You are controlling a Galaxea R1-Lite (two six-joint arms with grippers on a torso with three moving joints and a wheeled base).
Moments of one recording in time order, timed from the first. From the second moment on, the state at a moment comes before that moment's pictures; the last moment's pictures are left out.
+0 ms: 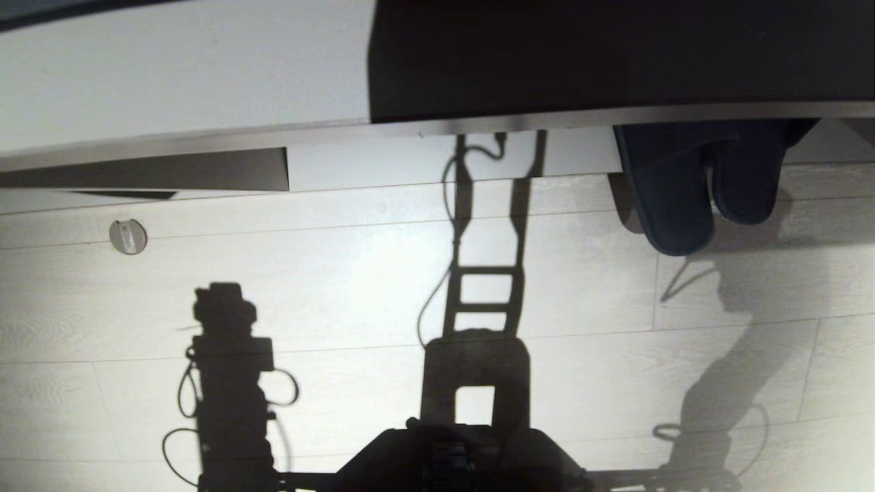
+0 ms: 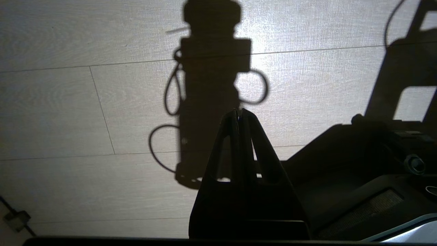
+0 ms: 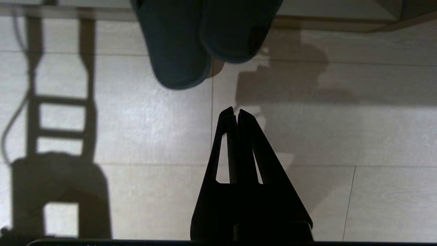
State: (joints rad) left arm 0.00 0.00 0.00 -0.01 0.00 -0.01; right arm -0.05 0.70 -0.25 -0.66 0.01 -0.06
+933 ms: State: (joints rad) left arm 0.00 0.00 0.00 -0.01 0.00 -0.01; right arm -0.08 1.17 -0.21 -1.12 0.01 -0.09
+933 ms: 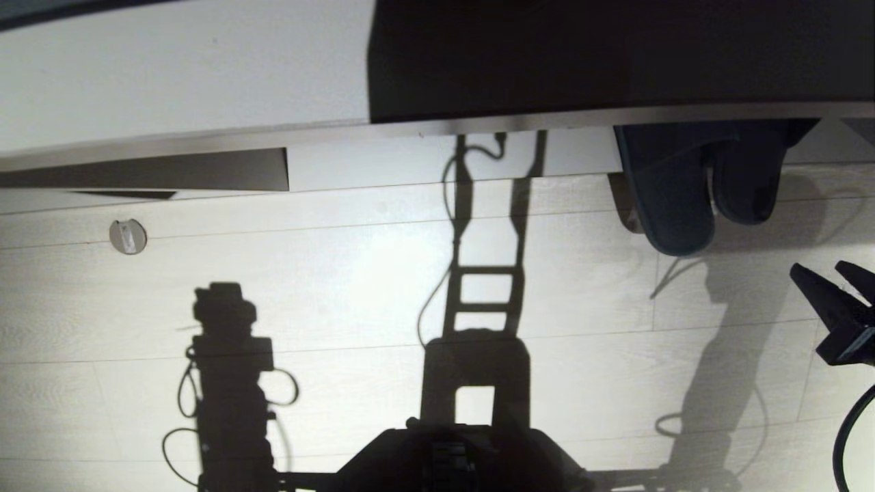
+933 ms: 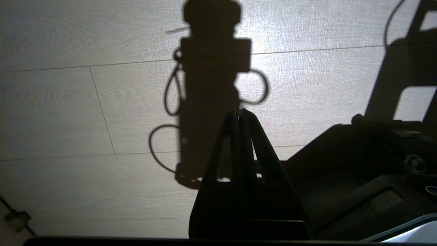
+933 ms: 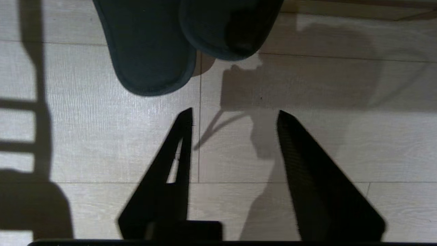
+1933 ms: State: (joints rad) left arm 0.00 0.00 0.00 -0.01 0.00 -0.01; right arm -0.11 1.39 -0.34 -1.23 0.01 -0.08
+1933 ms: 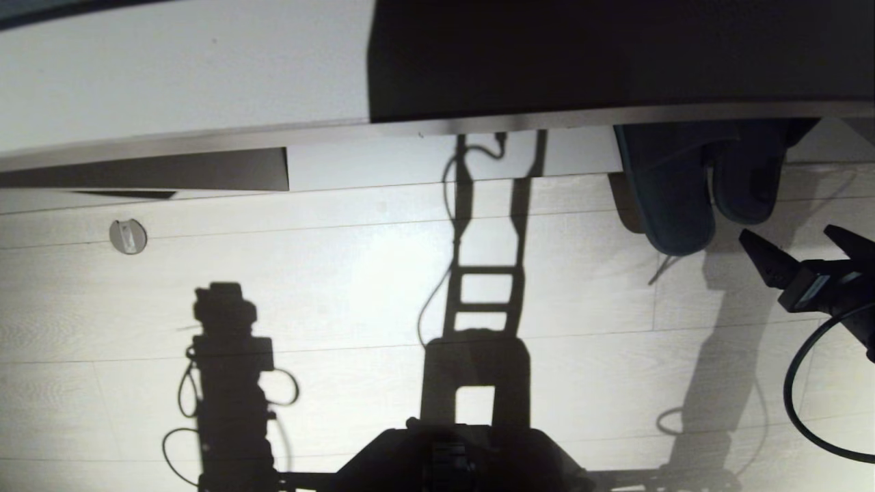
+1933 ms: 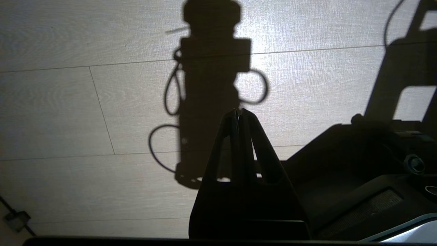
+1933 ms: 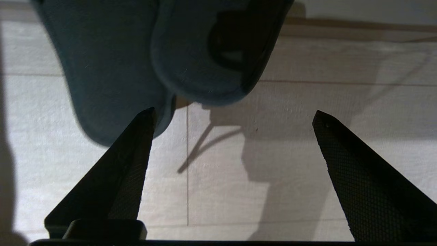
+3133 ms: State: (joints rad) left arm 0.00 0.00 0.00 -0.01 0.00 -0.01; right arm -0.11 1.54 -0.48 -1.39 0.03 -0.01
